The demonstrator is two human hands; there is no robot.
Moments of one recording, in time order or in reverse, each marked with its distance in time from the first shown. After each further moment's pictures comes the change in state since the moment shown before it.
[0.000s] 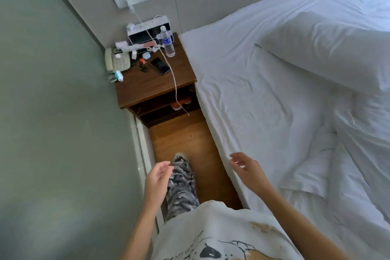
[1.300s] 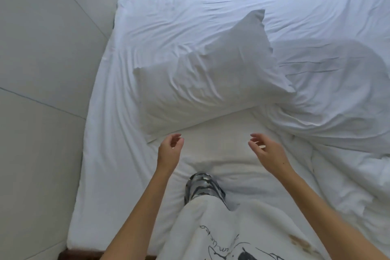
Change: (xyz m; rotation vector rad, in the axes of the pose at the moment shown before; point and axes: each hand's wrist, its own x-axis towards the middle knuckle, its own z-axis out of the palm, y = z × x) left_hand 0.529 0.452 0.519 0.597 -0.987 0.498; right_hand 0.363 0.049 -0.358 0.458 1.008 0.673
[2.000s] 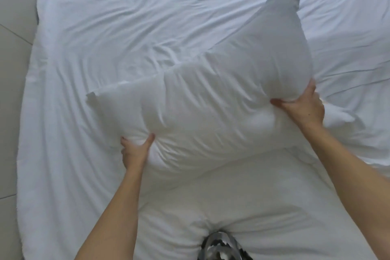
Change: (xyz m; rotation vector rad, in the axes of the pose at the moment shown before) left_hand 0.411 -0.086 -0.004 0.327 0.141 -0.416; right_hand 0.373 0.012 0.033 -0.293 0.495 0.446
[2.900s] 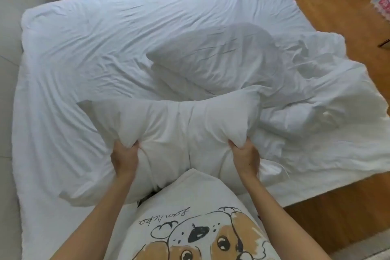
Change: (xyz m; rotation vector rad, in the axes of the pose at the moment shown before) left_hand -0.500 -0.049 0.006 -0.109 0.121 0.406; right_hand -0.303 0.327 -0.230 0.480 -0.029 0.127
